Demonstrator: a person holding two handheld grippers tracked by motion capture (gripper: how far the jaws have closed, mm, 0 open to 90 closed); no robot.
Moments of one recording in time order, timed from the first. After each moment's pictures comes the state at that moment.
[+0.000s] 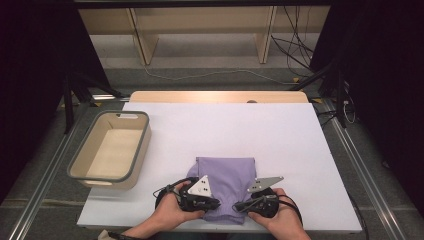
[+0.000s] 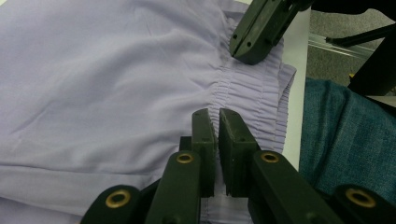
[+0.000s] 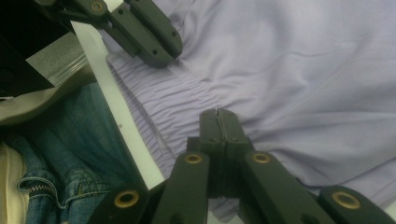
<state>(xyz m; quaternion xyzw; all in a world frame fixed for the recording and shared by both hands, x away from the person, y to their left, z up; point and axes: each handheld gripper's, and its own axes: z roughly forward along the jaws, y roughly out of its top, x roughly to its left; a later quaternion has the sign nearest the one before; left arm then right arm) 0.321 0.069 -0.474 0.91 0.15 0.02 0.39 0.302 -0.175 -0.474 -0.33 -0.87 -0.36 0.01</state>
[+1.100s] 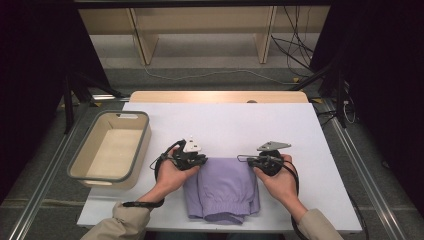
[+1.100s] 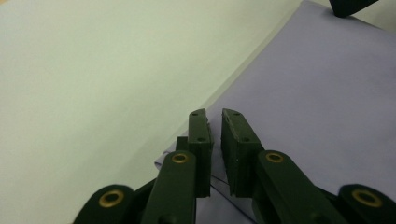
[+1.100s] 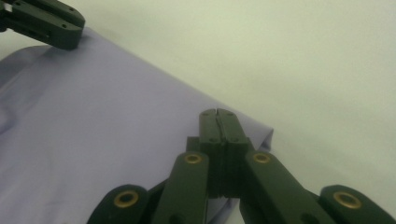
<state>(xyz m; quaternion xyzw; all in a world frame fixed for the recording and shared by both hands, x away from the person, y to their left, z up) 0.421 0.090 -0.470 0.86 0.30 0.15 0.38 0.400 -0.197 -0.467 -0.43 -0.81 -0.37 -0.15</state>
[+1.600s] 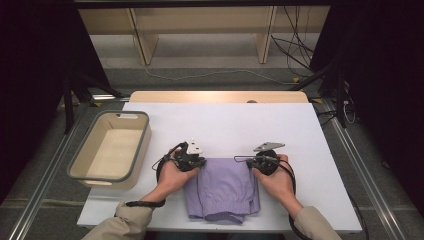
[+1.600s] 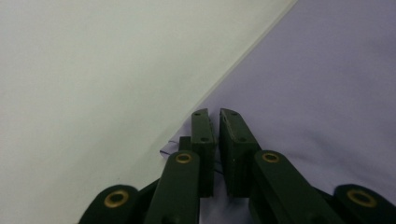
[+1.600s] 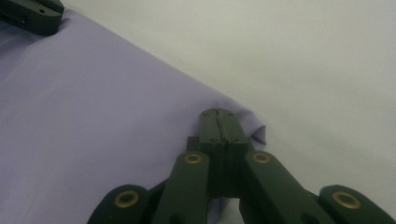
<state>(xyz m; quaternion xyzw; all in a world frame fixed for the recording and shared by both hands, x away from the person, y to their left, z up) 0.425 0.088 -0.487 0.87 0.31 0.15 0.35 0.411 -0.194 -0.485 -0.43 -0.82 -0.34 -0.15</state>
